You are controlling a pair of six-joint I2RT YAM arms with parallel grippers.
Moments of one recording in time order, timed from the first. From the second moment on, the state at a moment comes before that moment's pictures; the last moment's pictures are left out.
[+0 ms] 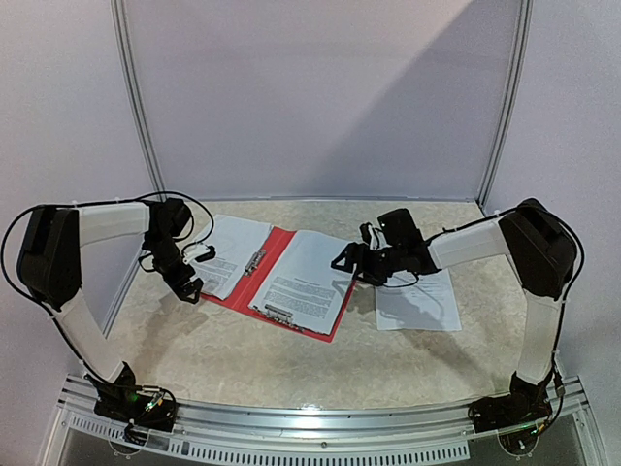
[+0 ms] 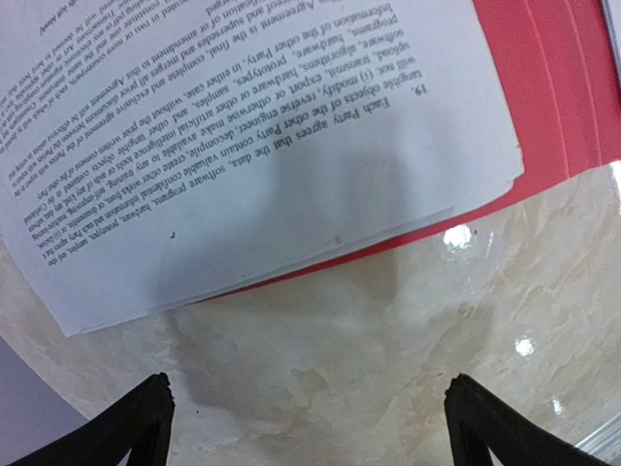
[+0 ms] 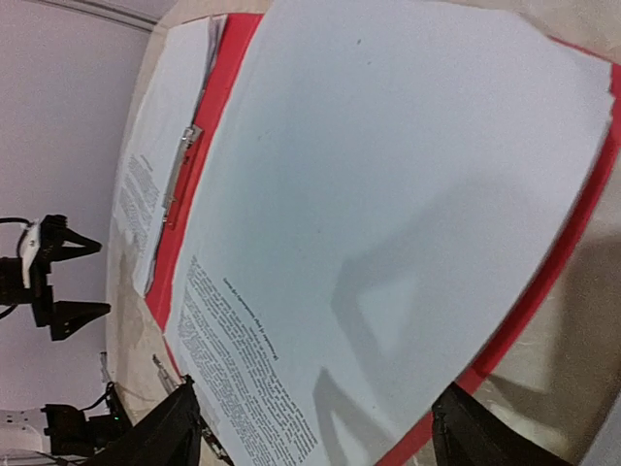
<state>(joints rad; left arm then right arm) -0.20 1.72 1.14 -0.91 -0.02 0.51 0.63 1.99 1.12 0.19 -0.39 0.81</state>
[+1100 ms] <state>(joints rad) -0.74 1.87 1.73 -1.03 -0.08 0.67 0.02 1.70 1.04 -0.51 -0.41 0.38</state>
